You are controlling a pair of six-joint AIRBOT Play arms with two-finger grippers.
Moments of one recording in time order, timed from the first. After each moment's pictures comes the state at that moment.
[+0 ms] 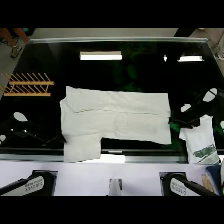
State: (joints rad) left arm 0.23 -1.25 0.63 1.05 -1.32 -1.34; right arm -0.23 -1.27 1.03 -1.38 1.40 1.50
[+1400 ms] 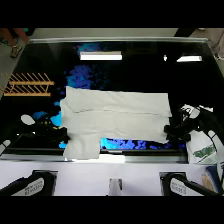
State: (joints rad) left arm 0.09 -1.18 0.58 1.00 -1.13 -1.33; right arm -0.23 -1.31 0.74 -1.39 1.20 1.54
